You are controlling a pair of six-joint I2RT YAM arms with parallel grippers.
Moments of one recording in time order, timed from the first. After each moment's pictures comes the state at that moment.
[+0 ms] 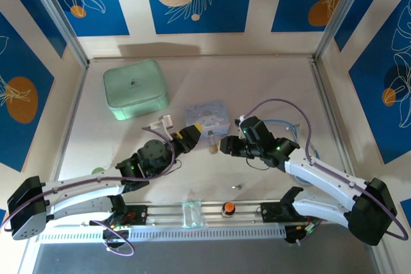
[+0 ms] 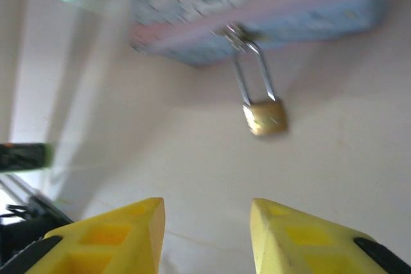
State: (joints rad) left arm -1.07 0.98 0.51 0.33 -0.37 -1.01; right arm 0.74 1.03 0.66 -0.46 -0.15 0.78
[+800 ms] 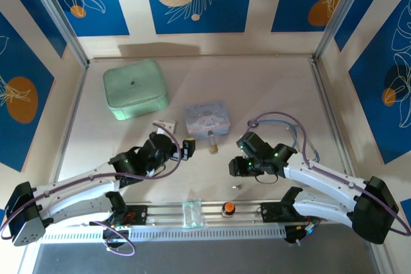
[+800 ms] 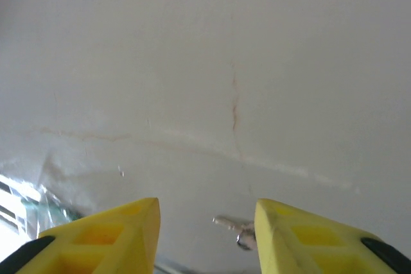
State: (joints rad) left arm -0.99 0.95 0.60 -0.23 -0.42 -0.52; right arm 0.85 1.01 0.59 -0.73 -0.15 0.72
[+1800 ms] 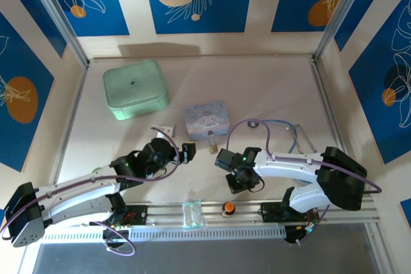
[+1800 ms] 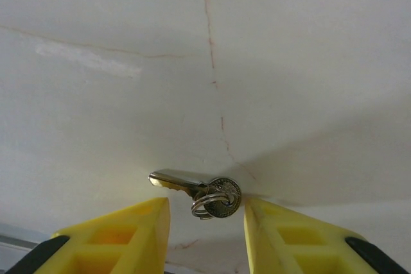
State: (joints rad) left arm -0.99 0.94 0.52 -0.15 -0.35 -0.63; right arm 1.07 1.36 0.67 -0.86 -0.02 0.75
